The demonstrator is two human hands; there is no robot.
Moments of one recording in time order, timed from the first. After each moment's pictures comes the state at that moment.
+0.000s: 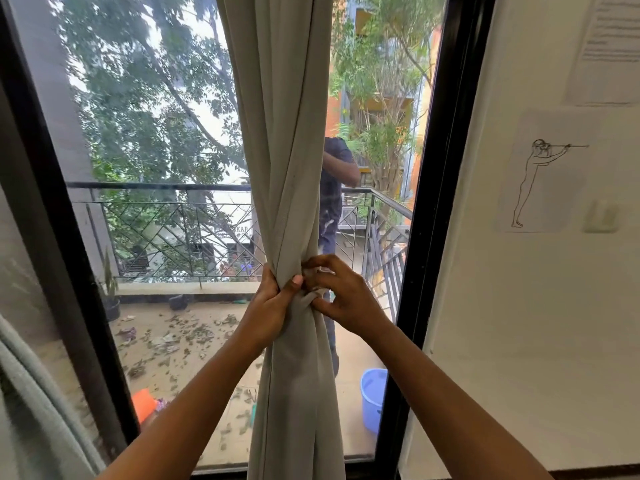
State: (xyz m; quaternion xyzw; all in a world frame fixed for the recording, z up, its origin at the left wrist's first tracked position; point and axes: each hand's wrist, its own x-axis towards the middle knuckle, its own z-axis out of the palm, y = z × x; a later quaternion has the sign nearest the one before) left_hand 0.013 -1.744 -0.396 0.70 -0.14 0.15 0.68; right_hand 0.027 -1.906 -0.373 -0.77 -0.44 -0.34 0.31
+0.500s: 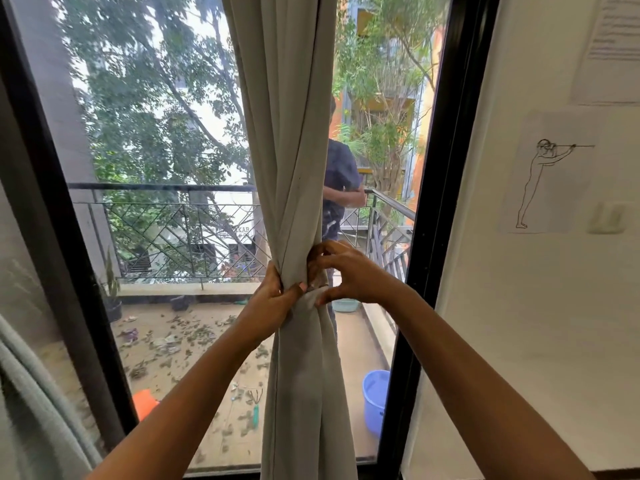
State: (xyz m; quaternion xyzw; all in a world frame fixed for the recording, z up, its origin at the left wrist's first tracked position) left_hand 0.032 -1.730 -0.396 0.78 -0.15 0.13 0.60; right_hand 0.061 -1.920 -0.331 -0.86 -0.44 -0.18 0.17
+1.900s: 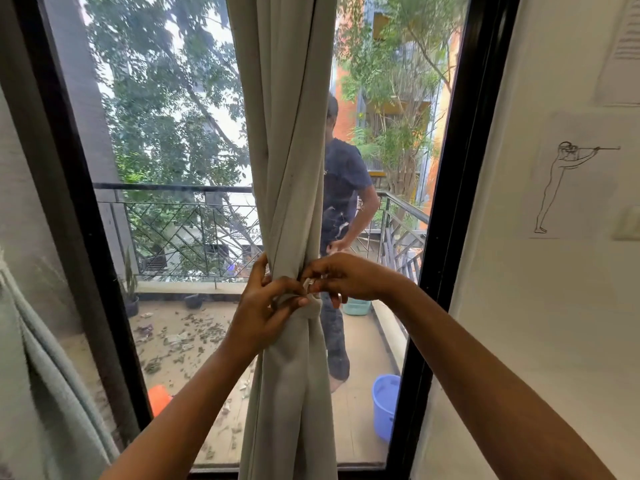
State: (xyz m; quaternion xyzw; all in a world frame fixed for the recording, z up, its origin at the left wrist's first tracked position) left_hand 0.005 -1.708 -0.402 0.77 -0.28 0.39 0.42; right_hand 0.044 -1.897 -0.314 -0.85 -0.47 -0.01 0.21
